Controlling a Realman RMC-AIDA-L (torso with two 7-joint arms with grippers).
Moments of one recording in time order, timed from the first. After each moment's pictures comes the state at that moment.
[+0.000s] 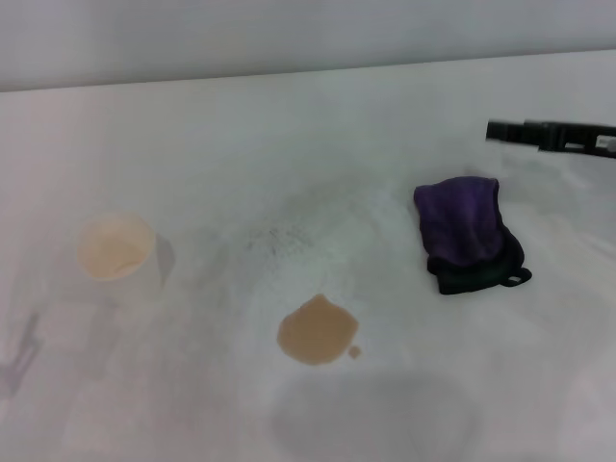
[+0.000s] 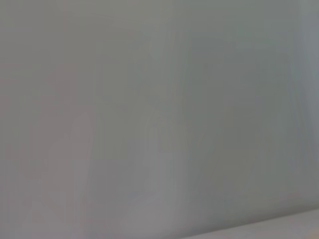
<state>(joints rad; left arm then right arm) -0.09 -2.08 2.84 0.03 -1.09 1.55 -0.13 0.29 1.97 -1.07 -0.99 1.25 1.05 -0.91</state>
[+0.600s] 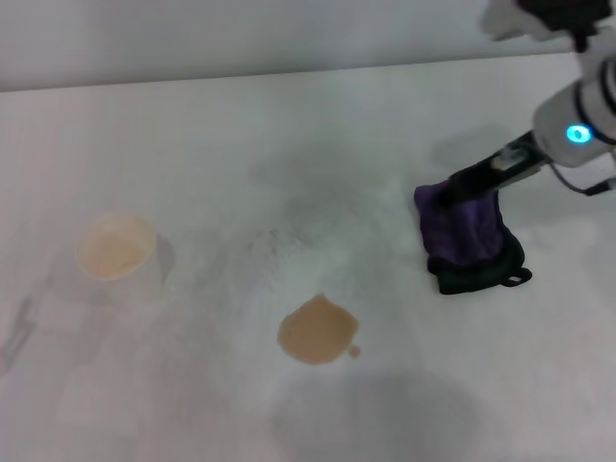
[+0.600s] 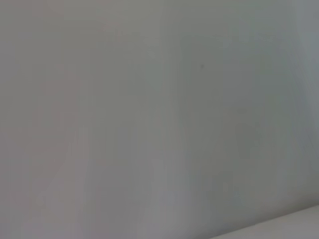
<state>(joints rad) -0.15 -2.07 2.84 -0.05 -1.10 1.54 -0.14 0.58 2.01 -1.36 -1.21 0.55 1.39 -0.25</state>
